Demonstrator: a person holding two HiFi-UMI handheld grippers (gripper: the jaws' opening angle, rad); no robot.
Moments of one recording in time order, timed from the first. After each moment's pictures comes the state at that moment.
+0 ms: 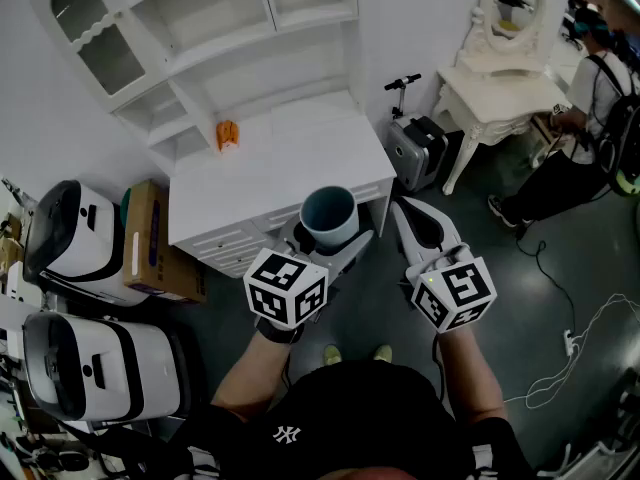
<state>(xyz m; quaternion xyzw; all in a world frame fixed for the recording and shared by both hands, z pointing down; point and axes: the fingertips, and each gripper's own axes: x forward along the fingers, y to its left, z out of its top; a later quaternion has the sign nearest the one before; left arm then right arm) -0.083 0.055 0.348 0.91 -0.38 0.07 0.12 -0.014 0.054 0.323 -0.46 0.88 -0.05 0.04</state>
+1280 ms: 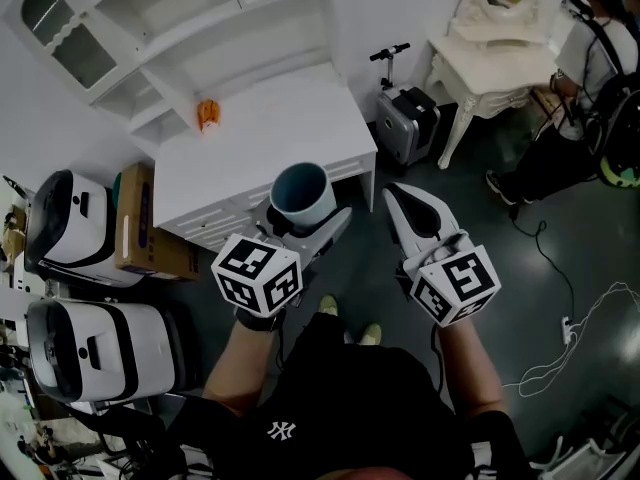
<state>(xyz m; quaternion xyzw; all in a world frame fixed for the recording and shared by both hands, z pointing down) -0.020 0.038 0.357 0.90 -0.41 0.07 0.12 0.067 0.050 0.343 -0.42 0.90 -0.07 0.06</state>
